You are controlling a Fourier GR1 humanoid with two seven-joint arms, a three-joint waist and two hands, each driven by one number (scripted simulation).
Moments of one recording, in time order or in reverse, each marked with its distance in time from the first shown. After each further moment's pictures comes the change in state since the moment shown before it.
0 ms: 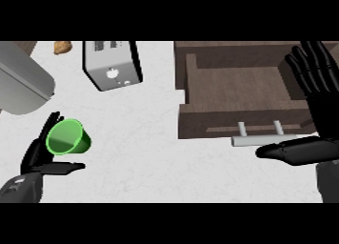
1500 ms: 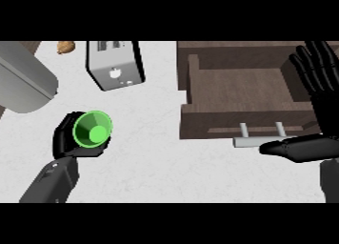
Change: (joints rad) left arm -0.063 -0.184 0.101 -0.106 0.074 0.219 -0.168; right arm -0.001 -0.009 -0.019 0.010 0.004 -0.002 0.009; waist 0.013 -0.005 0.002
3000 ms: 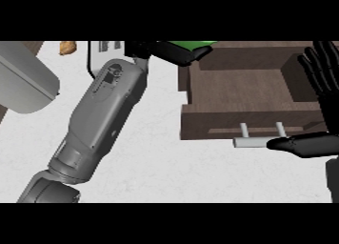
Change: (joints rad) left arm -0.596 -0.185 -0.361 -0.439 0.081 0.300 0.715; right arm 0.013 -0.027 -0.043 0.054 0.007 0.025 -0.057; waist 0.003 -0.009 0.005
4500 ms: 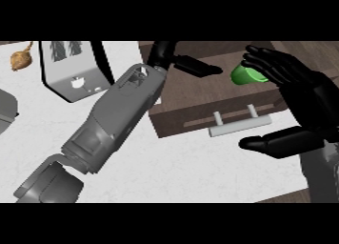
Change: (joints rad) left arm -0.153 -0.002 -0.327 0.396 0.271 0.068 0.084; right arm -0.134 0.034 0.125 0.033 -0.110 0.141 0.006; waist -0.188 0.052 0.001
